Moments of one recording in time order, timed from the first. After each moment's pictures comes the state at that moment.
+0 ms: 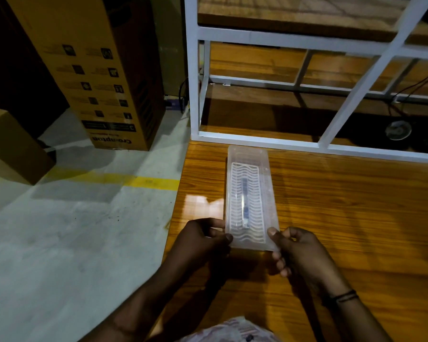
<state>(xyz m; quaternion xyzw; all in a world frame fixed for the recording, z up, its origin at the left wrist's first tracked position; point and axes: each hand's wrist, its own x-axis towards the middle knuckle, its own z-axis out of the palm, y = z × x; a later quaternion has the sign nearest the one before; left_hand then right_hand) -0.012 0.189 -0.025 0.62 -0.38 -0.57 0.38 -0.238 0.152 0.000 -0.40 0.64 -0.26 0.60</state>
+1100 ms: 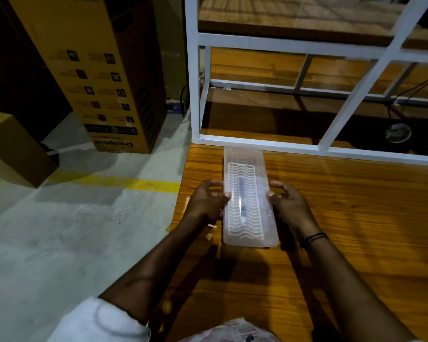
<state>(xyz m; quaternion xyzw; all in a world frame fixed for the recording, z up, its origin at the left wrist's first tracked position) -0.018 0.108 -0.011 0.66 -0.34 -0.52 0.43 -0.217 0.066 -0.013 -0.52 0.63 -0.32 0.48</state>
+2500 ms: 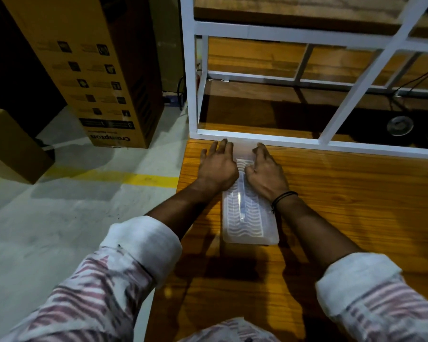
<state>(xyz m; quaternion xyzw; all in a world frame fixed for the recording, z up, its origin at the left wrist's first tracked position) -0.018 0.004 -0.028 0.70 -0.69 -0.11 0.14 -0.169 -0.010 -0.026 -0.77 0.60 -0.13 0.18</state>
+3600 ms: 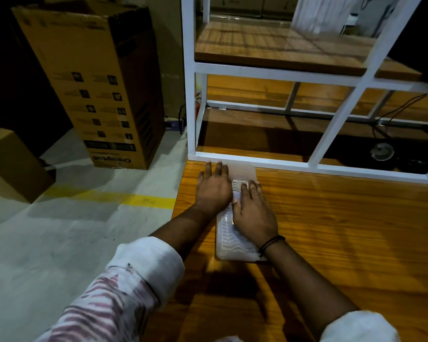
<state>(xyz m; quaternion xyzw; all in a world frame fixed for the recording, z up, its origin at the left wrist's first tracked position) -0.027 0.009 -0.036 0.72 -0.68 -0.07 0.11 -0.165 0.051 -0.034 -0.79 0.59 -0.11 0.09</state>
